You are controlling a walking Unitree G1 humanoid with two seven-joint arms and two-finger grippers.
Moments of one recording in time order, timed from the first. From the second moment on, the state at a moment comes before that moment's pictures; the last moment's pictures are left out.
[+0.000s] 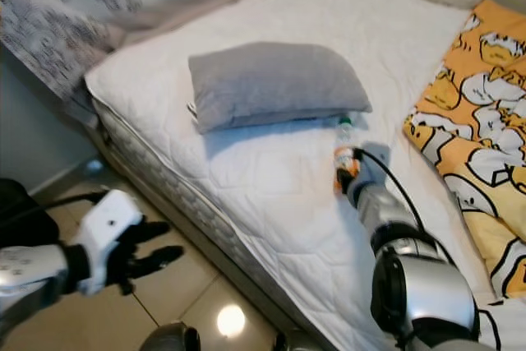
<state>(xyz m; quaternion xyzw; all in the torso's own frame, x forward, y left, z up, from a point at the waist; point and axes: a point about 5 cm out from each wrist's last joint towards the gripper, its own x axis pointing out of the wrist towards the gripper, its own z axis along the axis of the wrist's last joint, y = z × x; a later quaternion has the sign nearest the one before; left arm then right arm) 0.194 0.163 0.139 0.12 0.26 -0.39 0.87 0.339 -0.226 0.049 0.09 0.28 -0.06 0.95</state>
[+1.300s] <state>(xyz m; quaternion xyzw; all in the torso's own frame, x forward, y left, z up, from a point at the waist) 0.255 0.165 0.129 0.07 0.12 -0.16 0.98 0.298 -0.210 0.090 0.20 0.00 -0.11 0.97</state>
